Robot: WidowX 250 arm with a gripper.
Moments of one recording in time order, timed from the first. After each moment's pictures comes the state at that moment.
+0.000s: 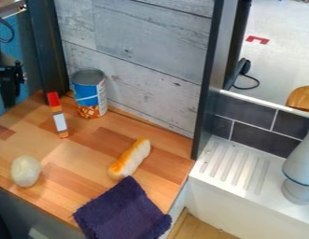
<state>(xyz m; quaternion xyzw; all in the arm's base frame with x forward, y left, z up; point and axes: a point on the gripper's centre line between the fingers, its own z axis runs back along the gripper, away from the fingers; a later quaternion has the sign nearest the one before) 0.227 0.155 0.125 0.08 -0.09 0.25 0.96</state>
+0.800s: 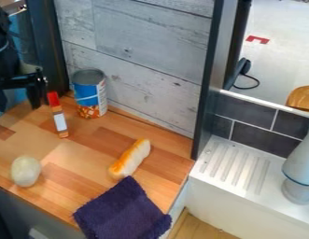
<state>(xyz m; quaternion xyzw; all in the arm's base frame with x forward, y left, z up) 0.280 0.176 0.078 0.01 -0.11 0.30 0.95</state>
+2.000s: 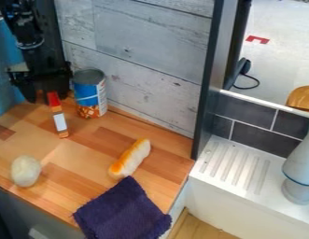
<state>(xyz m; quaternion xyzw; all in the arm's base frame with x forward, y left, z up) 0.347 0.183 0.052 0.00 -0.08 0.32 0.94</state>
